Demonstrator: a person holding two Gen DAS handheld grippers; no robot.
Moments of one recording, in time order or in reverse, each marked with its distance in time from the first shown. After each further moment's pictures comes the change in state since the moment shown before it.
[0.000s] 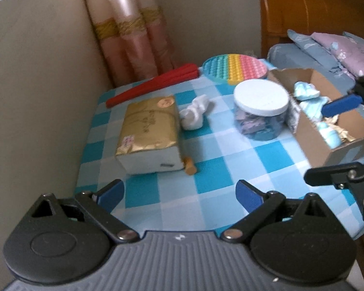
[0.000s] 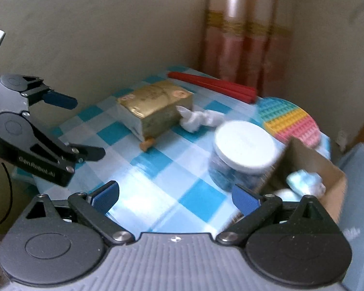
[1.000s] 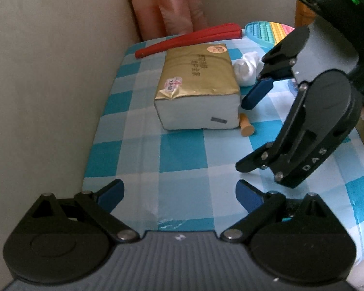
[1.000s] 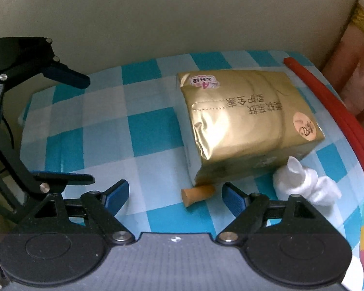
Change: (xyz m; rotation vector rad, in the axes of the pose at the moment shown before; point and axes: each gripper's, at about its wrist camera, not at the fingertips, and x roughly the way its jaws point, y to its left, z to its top) left arm 0.056 0.046 -0.030 -0.096 0.145 0.066; right arm 0.183 0.040 0.082 -0.453 0.264 0.348
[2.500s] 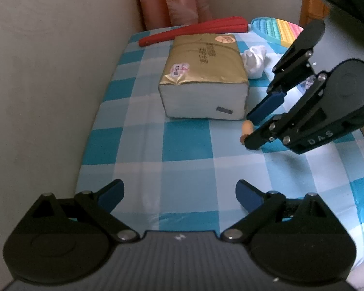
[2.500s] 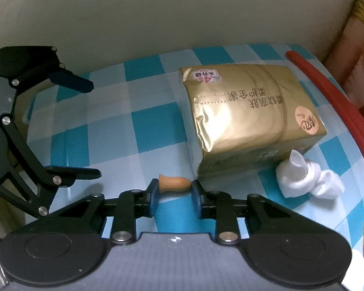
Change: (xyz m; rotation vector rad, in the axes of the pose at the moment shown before) left arm 0.009 0.010 -0.005 -0.039 0.032 -0.019; right arm -0.013 -0.007 0.008 0.036 0.054 0.026
